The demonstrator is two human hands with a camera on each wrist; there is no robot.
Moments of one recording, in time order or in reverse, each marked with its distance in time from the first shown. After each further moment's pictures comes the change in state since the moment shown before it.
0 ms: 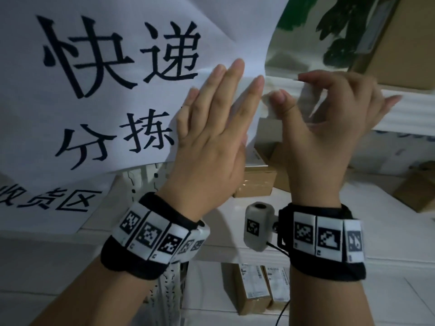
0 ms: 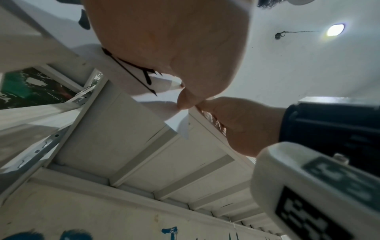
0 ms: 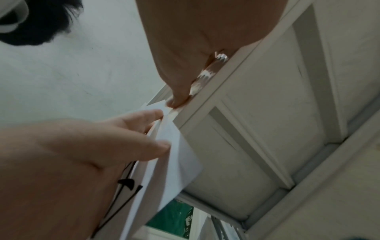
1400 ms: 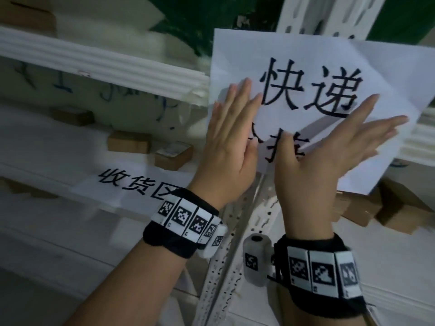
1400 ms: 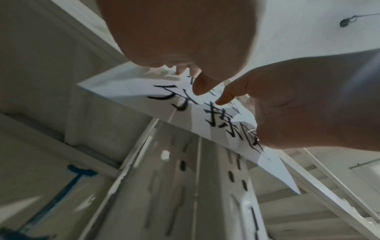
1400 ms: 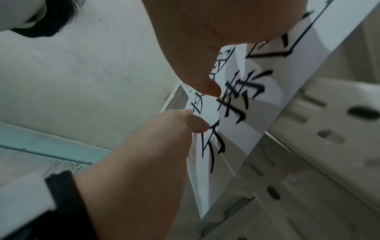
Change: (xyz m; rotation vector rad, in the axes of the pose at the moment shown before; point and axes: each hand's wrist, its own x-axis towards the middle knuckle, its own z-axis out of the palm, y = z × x) left_hand -0.044 -0.153 -0.066 -0.328 0.121 -0.162; right_hand -0.082 -0.163 0.083 0.095 -0.206 0.205
